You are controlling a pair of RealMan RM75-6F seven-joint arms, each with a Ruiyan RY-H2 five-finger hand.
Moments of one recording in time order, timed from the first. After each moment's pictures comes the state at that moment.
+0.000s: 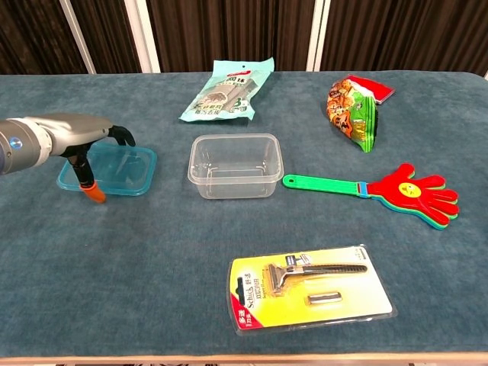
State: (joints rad) left arm -0.87 -1.54 -0.08 -1.42 0.58 0.91 0.63; right arm 0.03 -1.11 0.12 -1.71 -1.33 1.48 -0.09
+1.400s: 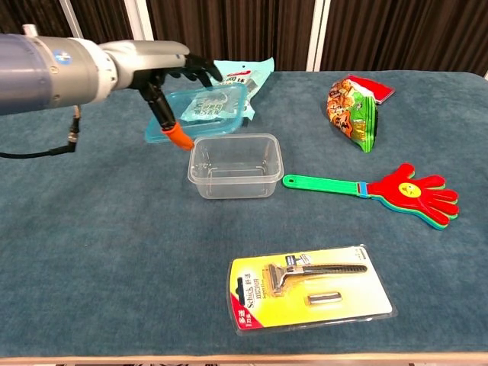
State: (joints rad) left arm -1.01 -1.46 -0.26 -1.71 0.61 0.92 0.55; right arm 0.02 -1.11 0.12 -1.71 -1.33 1.50 -0.10
